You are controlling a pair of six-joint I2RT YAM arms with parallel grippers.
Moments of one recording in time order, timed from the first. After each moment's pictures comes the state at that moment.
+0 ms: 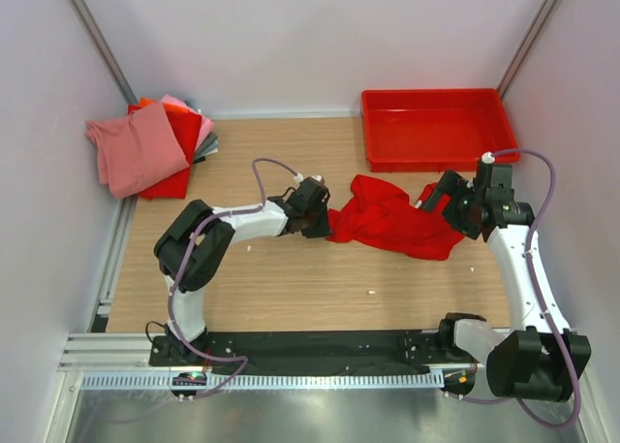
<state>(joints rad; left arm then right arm) -0.76 1.91 1.17 -0.17 0.02 -0.75 -0.10 1.07 0.96 -0.76 -0.16 0.48</state>
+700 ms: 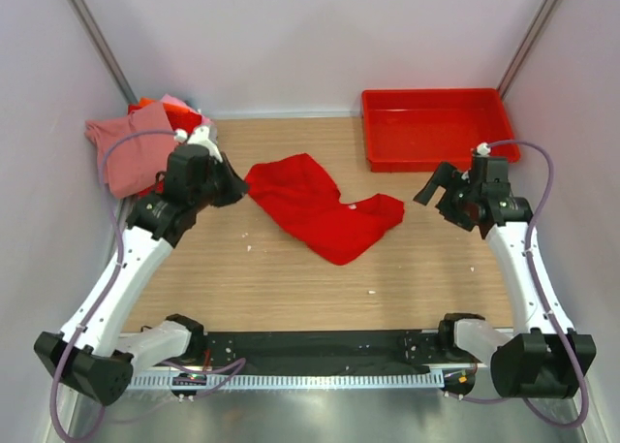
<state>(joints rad) -0.39 1.13 1.22 -0.64 -0.01 -0.58 -0.05 1.08 1.02 -0.75 -0.16 0.51</state>
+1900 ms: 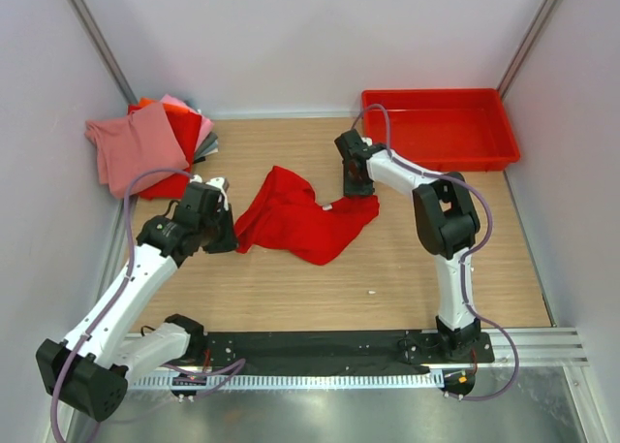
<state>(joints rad) -0.41 1.00 0.94 -0.88 0.02 -0.46 0.47 2.13 1.64 -0.67 0.23 0.44</state>
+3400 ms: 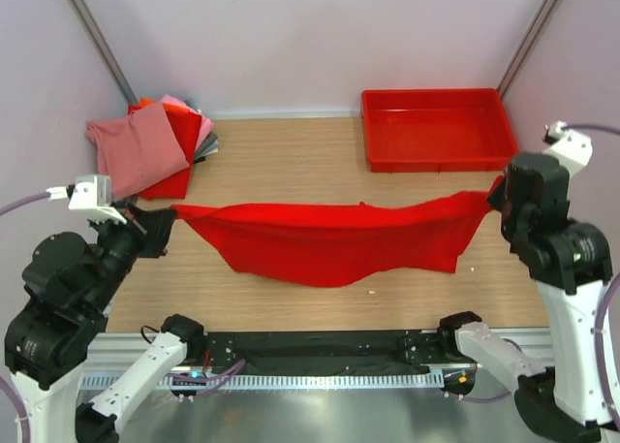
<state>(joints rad) -0.41 0.64 1.47 -1.00 -0.15 -0.39 0.24 0.97 1.61 -1.15 0.66 0.45</state>
